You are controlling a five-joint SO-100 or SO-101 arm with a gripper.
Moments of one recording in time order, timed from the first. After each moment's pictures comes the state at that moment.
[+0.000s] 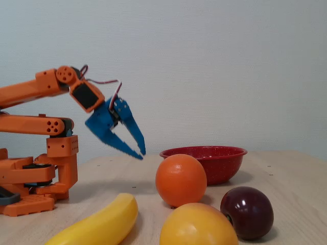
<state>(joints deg) -1.8 172.2 151.4 65.5 -8.6</state>
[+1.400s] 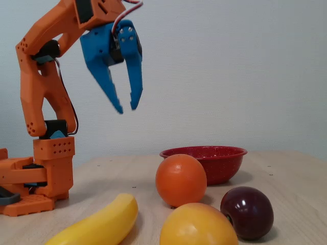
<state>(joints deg) 34.6 104.7 72.7 104.5 -24.9</state>
